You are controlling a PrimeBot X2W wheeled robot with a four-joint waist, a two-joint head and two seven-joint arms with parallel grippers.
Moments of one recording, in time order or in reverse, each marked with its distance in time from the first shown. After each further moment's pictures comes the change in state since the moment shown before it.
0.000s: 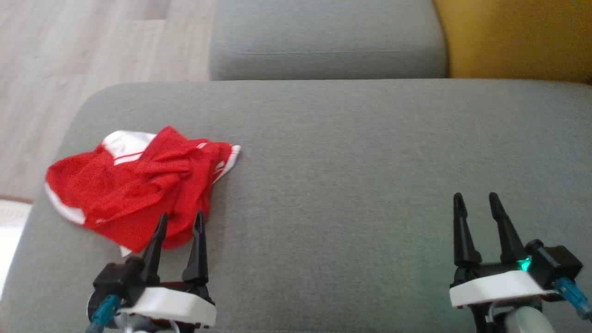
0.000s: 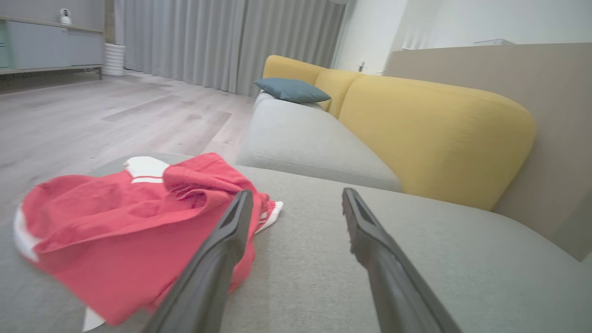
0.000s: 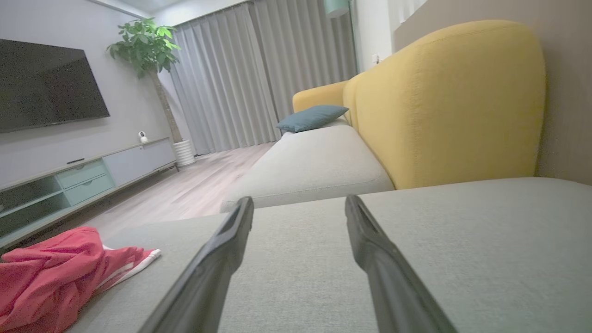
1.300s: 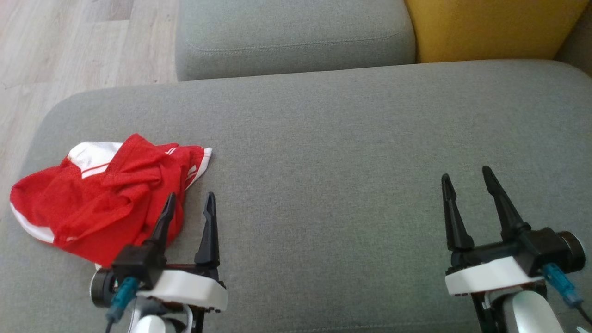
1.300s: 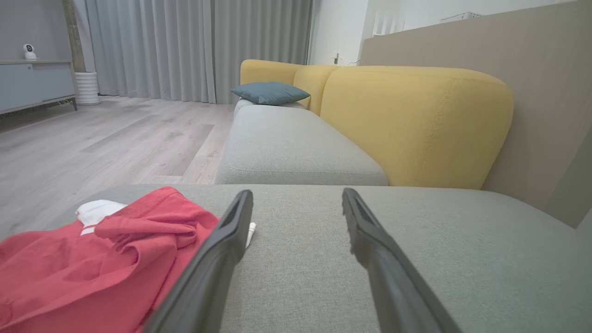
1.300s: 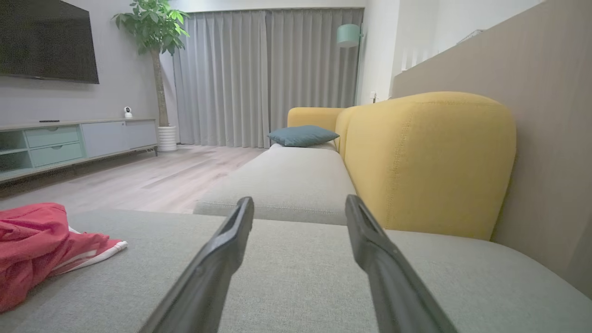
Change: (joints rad) left arm -0.060 0.069 -0.127 -0.071 0.050 0.162 0.044; right arm -0.023 0.000 0.010 -0.125 -0.230 0.000 0.046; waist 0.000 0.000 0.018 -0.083
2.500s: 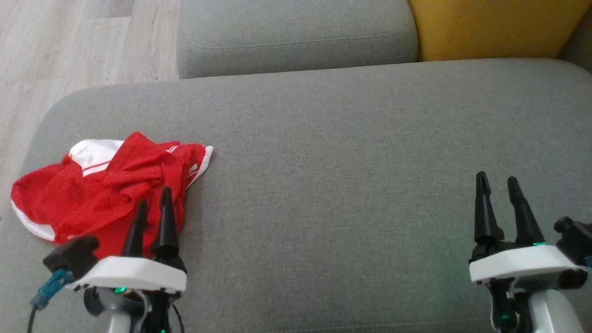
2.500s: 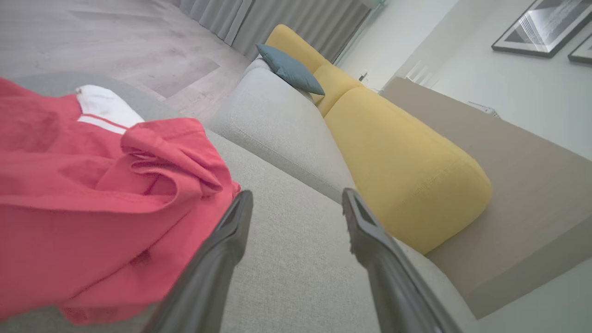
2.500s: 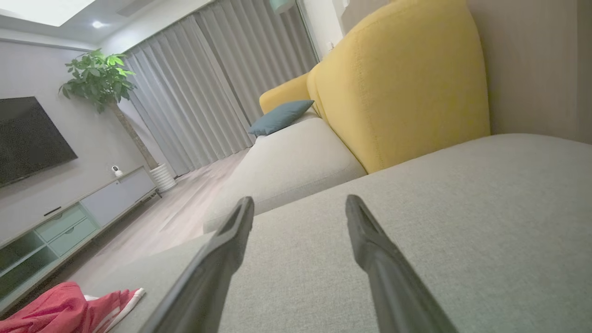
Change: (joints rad) left arm -0.018 -0.093 0.248 0.082 -0.459 -0.188 0.102; right arm -0.025 0.001 -0.078 0.084 0.419 0.000 0.107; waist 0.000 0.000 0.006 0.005
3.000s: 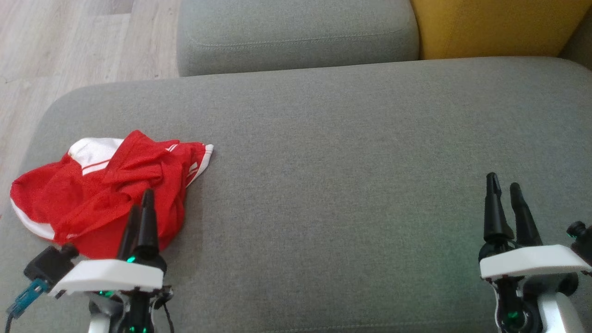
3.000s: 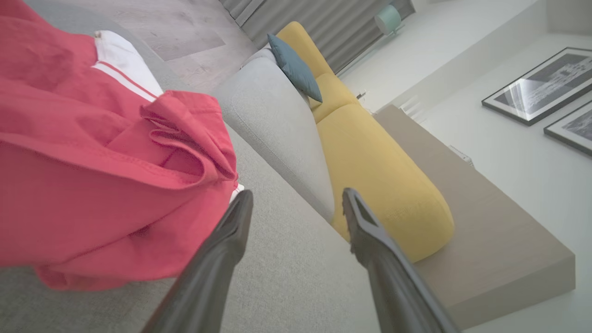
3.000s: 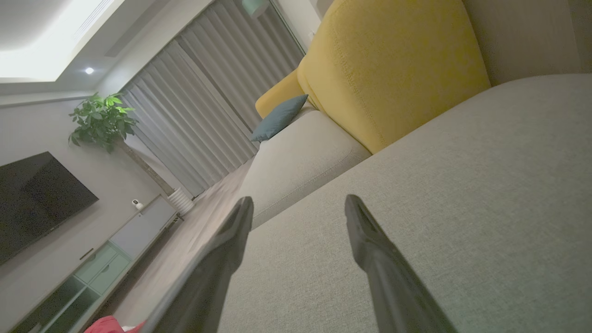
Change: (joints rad) left arm -0.001 -0.003 0.057 0.022 -0.238 -0.045 0.040; right arm 0.000 0.000 -0.009 0.003 0.230 0.000 0.041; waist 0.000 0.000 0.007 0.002
